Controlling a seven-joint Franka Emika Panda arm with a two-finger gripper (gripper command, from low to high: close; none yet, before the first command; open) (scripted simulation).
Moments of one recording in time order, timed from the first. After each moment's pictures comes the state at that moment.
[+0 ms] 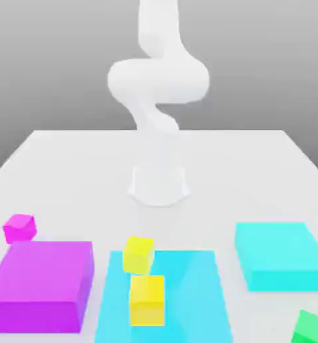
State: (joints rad) arm 0.03 -0.71 0.00 -2.29 0.00 2.32 0.76
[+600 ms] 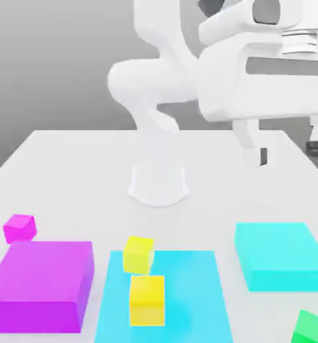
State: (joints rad) arm 0.21 -0.05 0.08 -2.22 -0.01 2.48 0.46
